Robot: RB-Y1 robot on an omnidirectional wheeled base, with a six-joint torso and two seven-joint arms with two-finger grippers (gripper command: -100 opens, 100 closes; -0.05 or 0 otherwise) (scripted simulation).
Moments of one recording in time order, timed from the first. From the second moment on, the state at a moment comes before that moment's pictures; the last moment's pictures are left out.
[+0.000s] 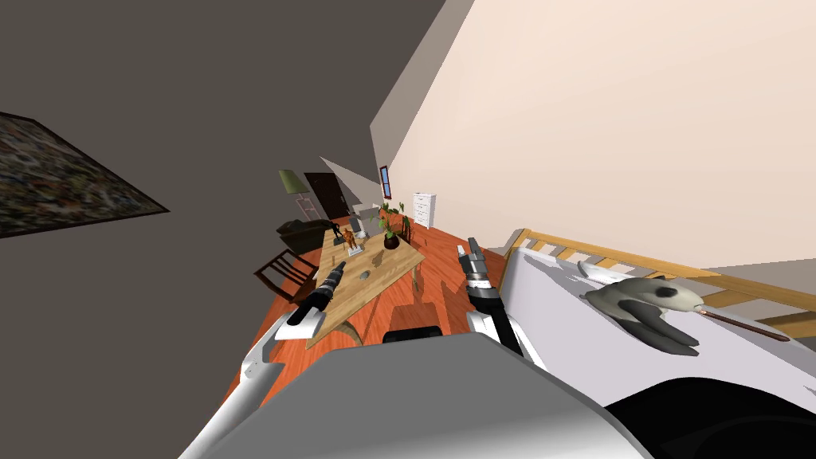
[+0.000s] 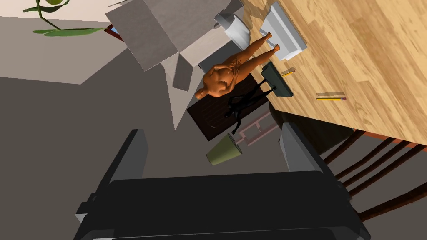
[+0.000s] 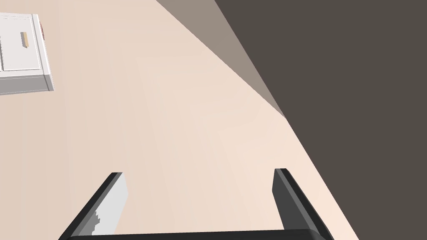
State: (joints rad) left arm 0.27 0.55 0.07 -1.78 0.14 0.18 -0.11; right arm 0.54 -0.01 0.02 -2.23 0.11 -0.43 -0.11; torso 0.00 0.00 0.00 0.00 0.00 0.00
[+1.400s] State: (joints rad) left arm 0.09 0.66 0.16 -1.45 0.23 0.60 -0.16; right arm 0.54 -0.01 0.02 -2.23 0.11 -0.43 -0.11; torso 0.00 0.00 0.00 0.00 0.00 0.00
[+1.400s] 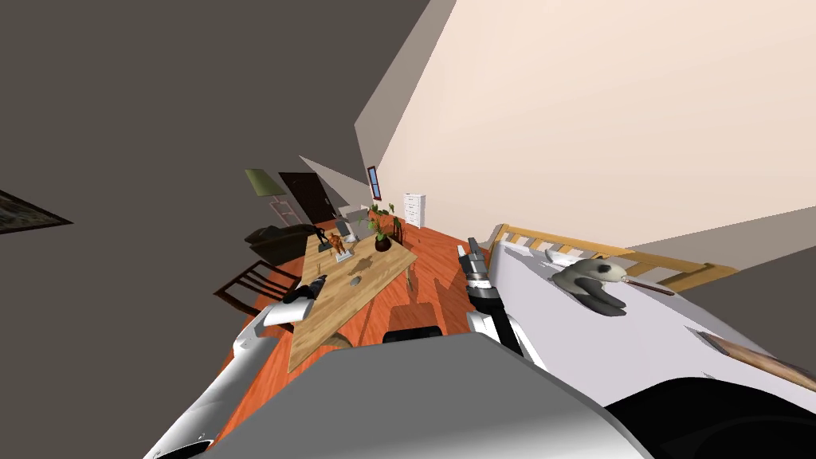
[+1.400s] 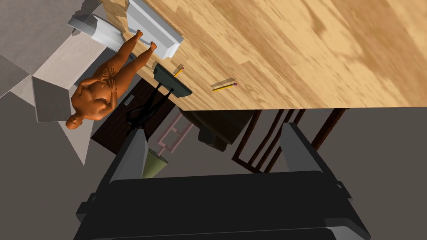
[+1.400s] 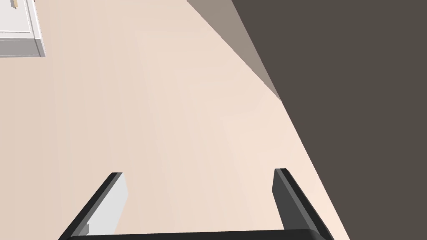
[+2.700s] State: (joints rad) left arm -0.09 0.67 0.26 -1.13 0.29 0.91 -0.16; right arm 0.54 -0.01 0.02 -2.23 0.11 -0.43 -0.11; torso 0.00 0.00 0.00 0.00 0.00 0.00
